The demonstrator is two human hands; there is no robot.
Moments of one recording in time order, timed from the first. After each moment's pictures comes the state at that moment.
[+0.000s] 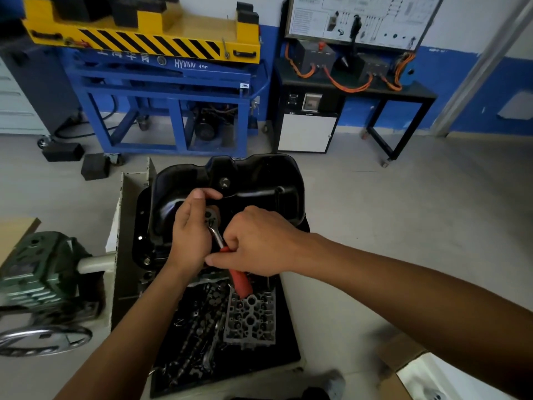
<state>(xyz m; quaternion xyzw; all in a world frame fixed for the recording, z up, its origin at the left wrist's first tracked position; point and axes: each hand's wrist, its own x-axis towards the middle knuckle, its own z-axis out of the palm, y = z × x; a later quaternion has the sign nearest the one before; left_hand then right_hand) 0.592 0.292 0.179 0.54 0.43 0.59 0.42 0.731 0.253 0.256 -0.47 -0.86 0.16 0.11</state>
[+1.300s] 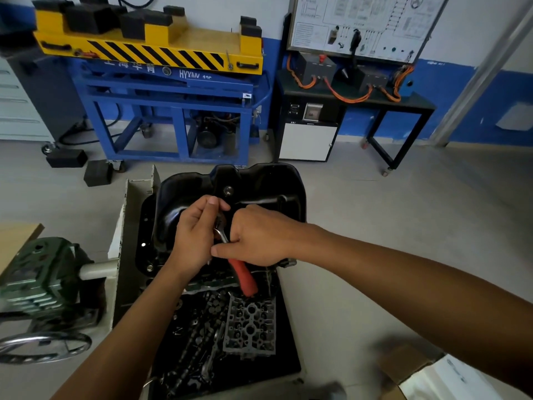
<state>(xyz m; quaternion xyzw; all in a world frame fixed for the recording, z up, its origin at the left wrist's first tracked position) 0.586 0.302 0.183 0.56 0.38 0.56 0.48 0.728 0.273 0.271 -0.48 -0.85 0.22 0.03</state>
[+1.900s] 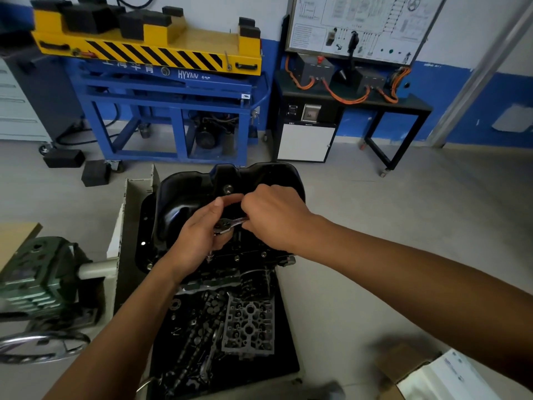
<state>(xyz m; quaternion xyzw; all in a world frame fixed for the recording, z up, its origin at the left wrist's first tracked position) 0.577 0.303 0.182 0.59 0.35 0.43 0.59 0.743 0.282 0.274 -0.52 -0.85 -0.07 0.02</state>
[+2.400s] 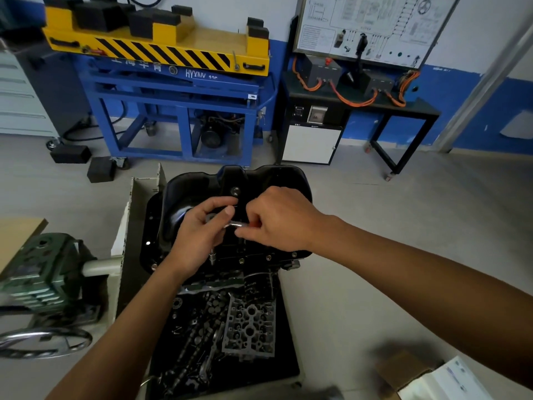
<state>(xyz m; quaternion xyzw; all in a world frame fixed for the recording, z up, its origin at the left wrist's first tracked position) 0.573 0.304 0.183 0.54 0.35 0.51 0.56 0.751 0.291 0.271 -0.47 -0.88 0.02 0.07</state>
